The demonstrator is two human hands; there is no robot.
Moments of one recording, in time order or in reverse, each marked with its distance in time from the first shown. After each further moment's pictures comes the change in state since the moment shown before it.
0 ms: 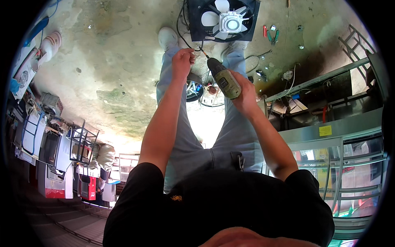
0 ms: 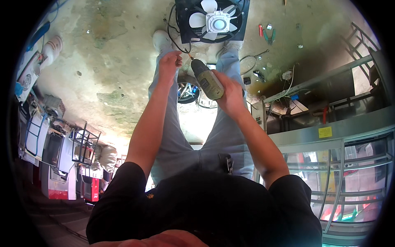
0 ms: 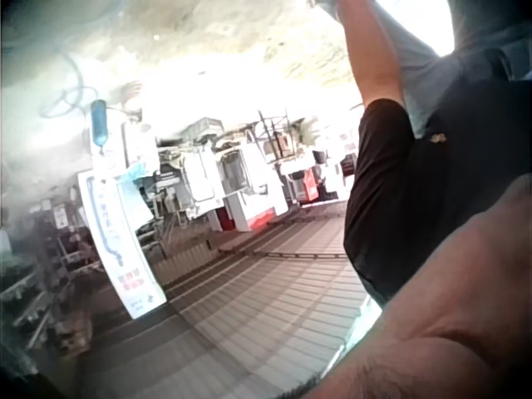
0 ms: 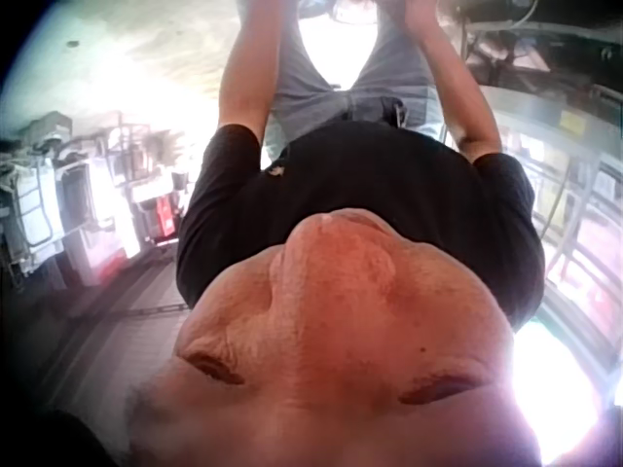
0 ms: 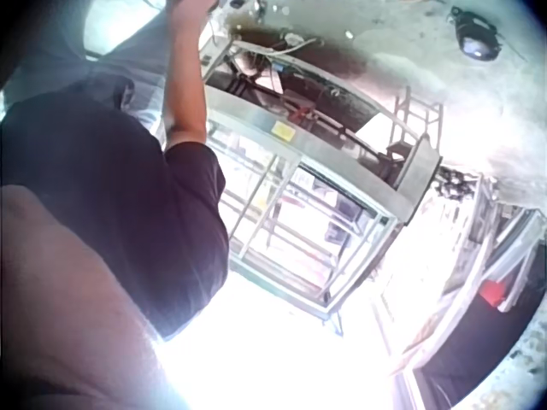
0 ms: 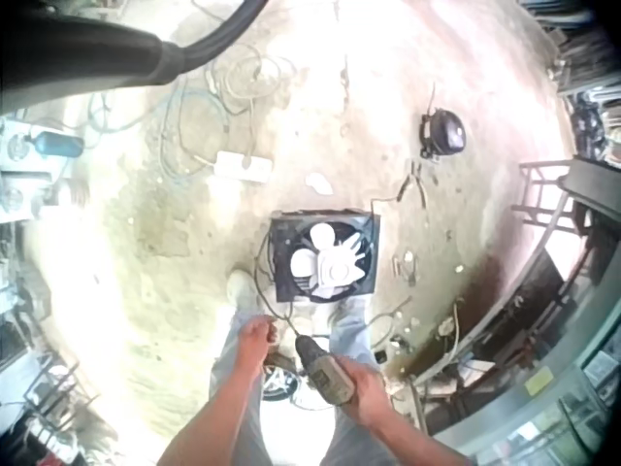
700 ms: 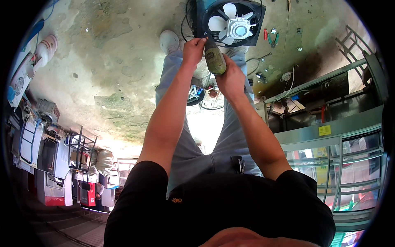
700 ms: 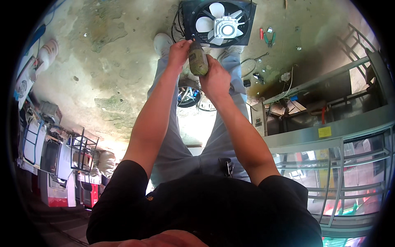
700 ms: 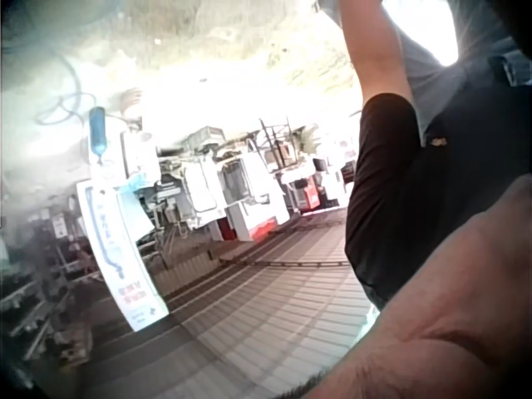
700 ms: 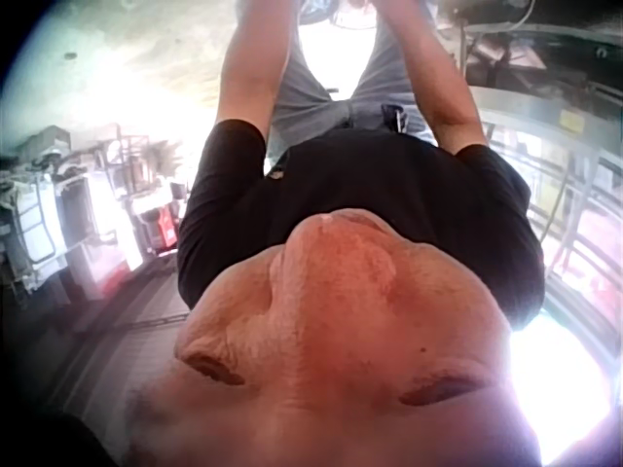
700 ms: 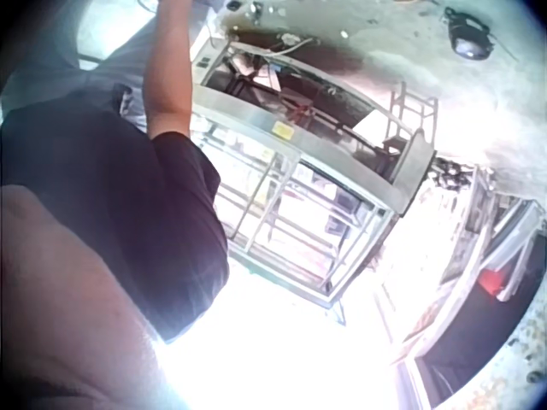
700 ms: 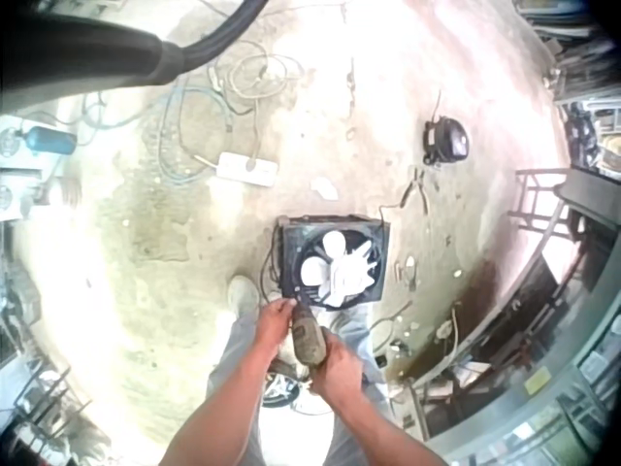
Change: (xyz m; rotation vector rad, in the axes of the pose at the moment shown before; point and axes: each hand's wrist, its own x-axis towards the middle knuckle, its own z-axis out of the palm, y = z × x) left_hand 0.070 0.011 0.022 0.246 -0.097 0.027; right_hand 0.075 -0.035 0.068 -0.251 0.191 0.222
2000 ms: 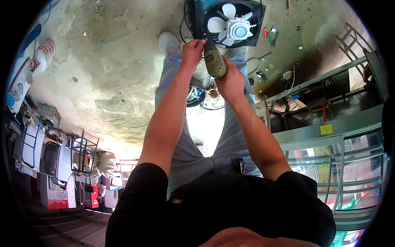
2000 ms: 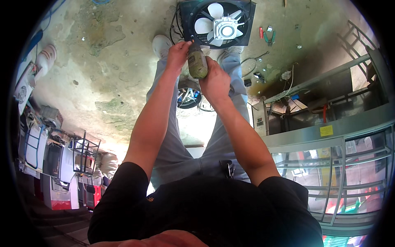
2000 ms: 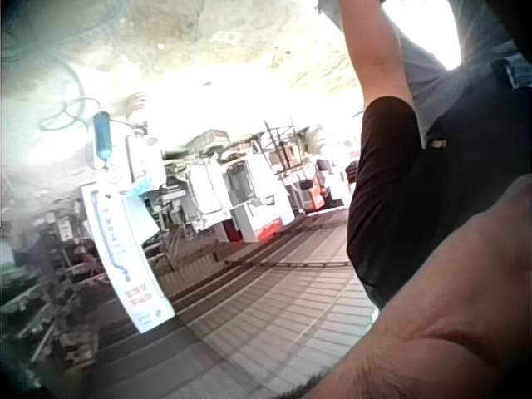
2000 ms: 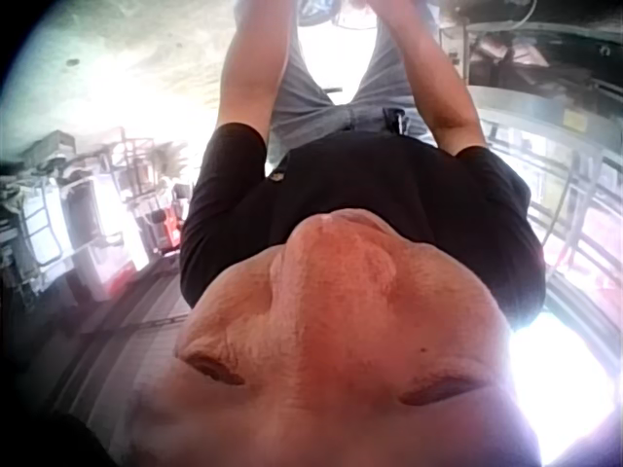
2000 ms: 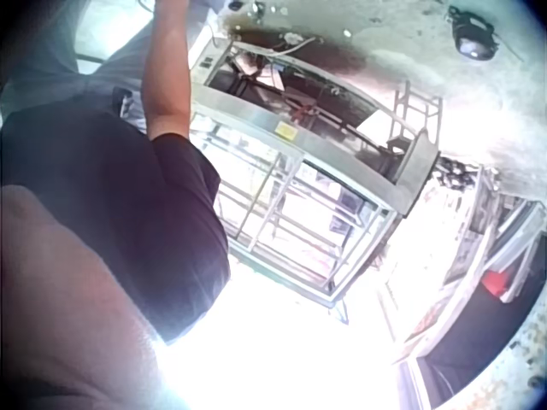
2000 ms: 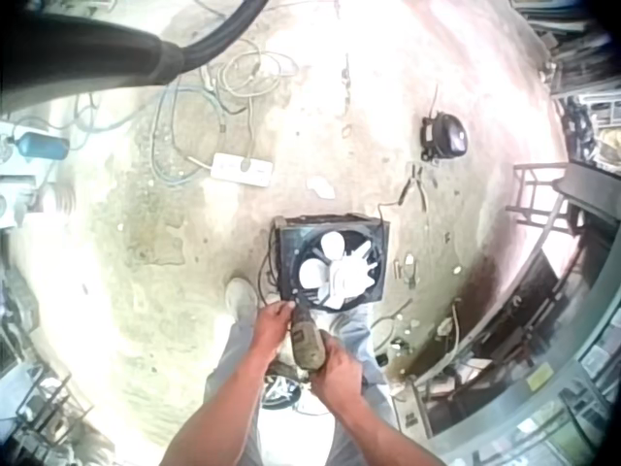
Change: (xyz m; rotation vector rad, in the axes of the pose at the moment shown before) left_hand 0.005 -0.001 -0.002 -0.042 -0.034 0.001; right_hand 0.002 0.000 0.006 0.020 0.039 0.006
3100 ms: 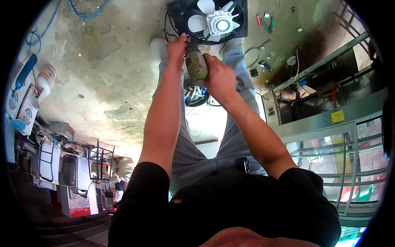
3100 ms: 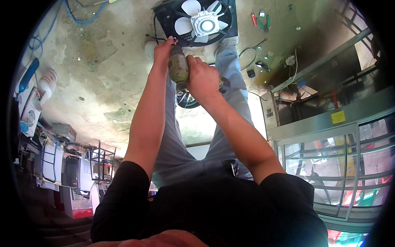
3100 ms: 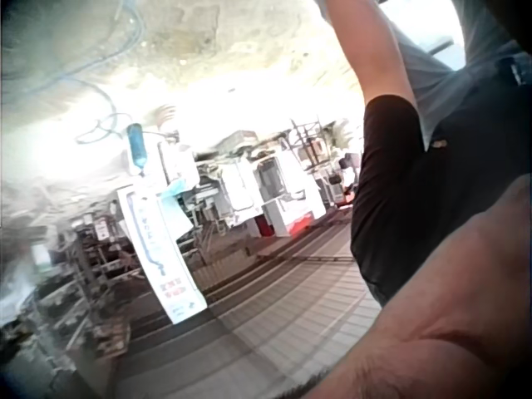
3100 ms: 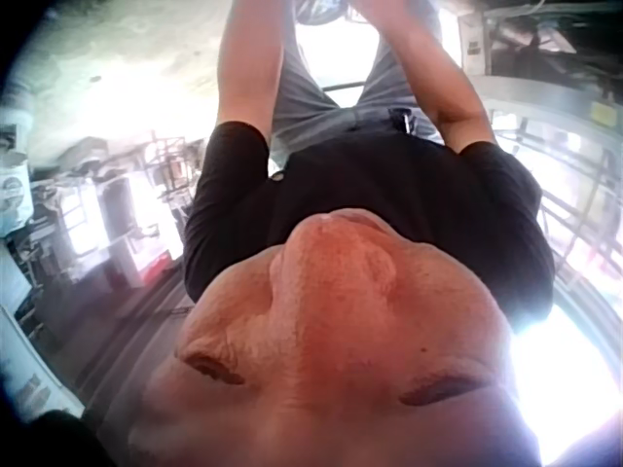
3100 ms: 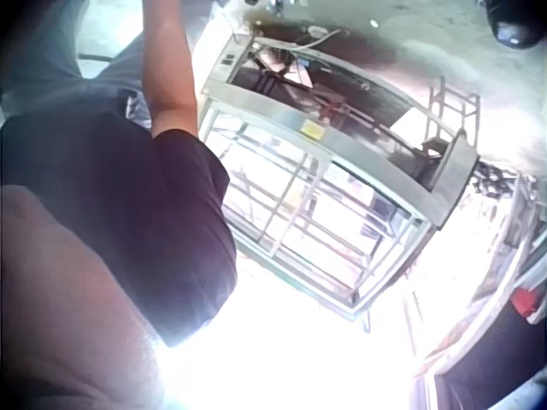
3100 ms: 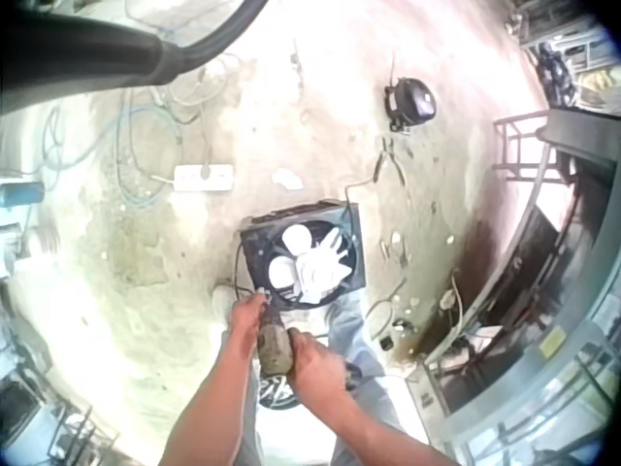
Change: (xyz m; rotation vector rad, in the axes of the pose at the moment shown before) left_hand 0.044 0.001 0.005 0.011 0.141 -0.204; right_hand 0.011 0.003 -0.010 -0.076 -0.141 0.011
